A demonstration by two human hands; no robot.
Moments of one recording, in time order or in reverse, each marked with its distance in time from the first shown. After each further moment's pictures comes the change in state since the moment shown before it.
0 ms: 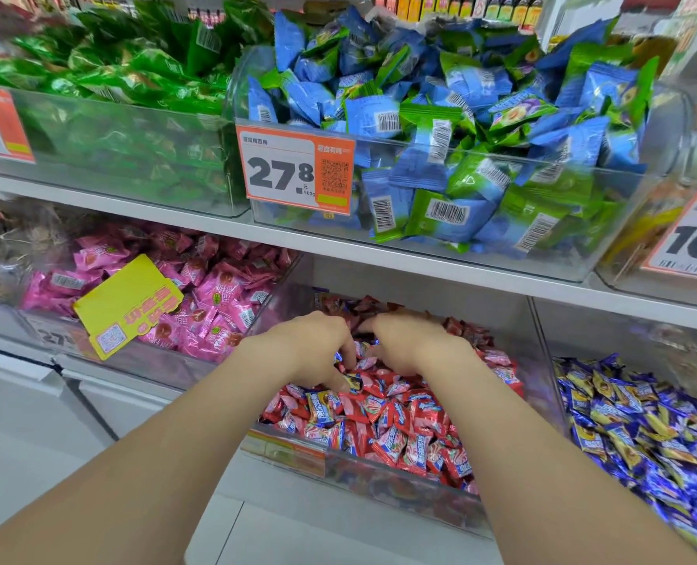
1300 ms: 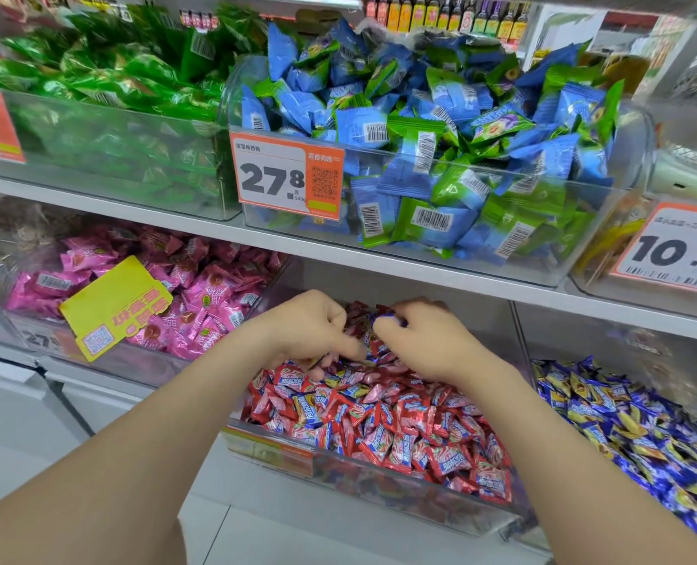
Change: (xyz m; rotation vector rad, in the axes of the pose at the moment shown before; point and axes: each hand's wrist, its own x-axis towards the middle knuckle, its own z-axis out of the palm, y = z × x) left_hand -0.003 0.011 -0.013 -0.811 0.059 -0.039; right_hand -0.073 0.003 -0.037 0.443 0.283 0.126
